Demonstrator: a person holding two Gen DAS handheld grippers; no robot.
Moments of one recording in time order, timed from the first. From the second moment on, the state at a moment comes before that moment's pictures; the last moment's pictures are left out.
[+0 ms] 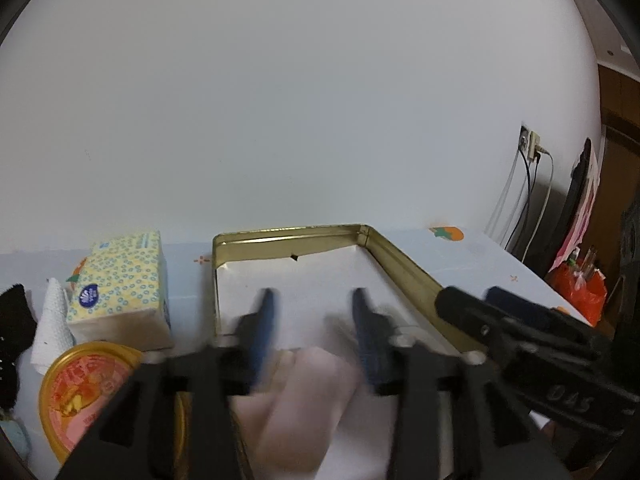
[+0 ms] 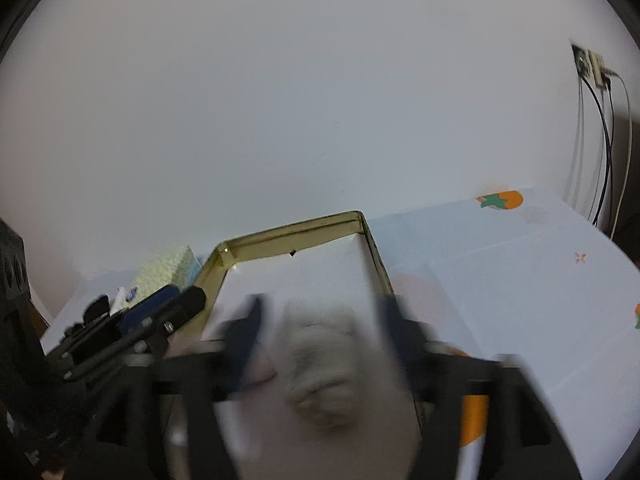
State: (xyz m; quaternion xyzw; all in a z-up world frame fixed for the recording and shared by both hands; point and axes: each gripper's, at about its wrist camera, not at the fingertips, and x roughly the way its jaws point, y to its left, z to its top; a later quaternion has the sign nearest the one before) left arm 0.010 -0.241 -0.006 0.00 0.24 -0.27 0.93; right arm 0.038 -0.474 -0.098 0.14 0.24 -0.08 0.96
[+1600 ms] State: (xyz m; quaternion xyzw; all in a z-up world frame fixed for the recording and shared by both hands) left arm 0.006 0.055 -0.002 -0.07 0.21 -0.04 0.97; right arm -0.005 -0.432 -0.083 0.10 0.08 -0.16 0.98
